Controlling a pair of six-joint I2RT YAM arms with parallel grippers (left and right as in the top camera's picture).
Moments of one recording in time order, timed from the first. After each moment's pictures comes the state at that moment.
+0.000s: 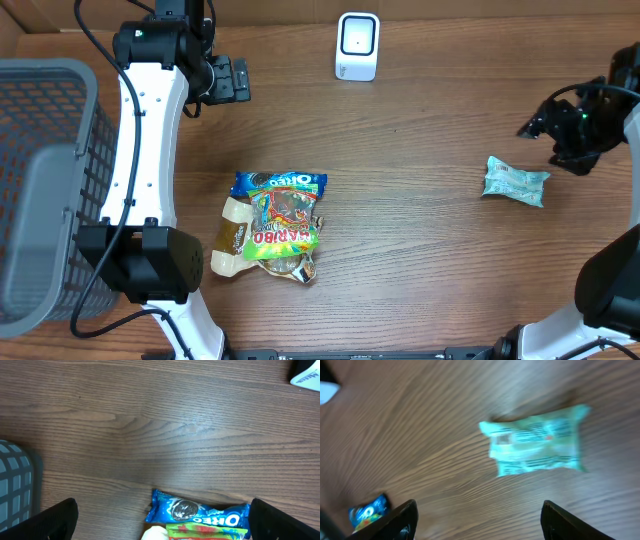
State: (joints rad) left arm -0.04 1.97 2.10 -1.33 -0.05 -0.19; right arm -0.30 1.80 1.64 -1.29 -0.35 0.27
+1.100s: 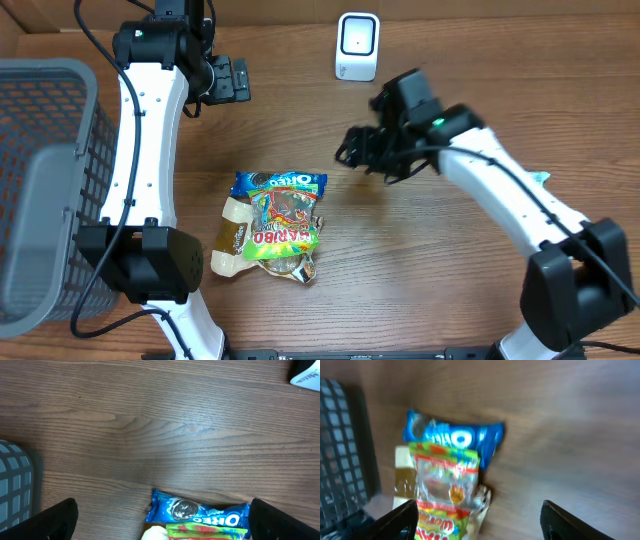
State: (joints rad) left arm -0.04 1.97 2.10 -1.33 -0.05 -0.19; right arm 0.47 1.80 1.39 -0.73 -0.46 0.58
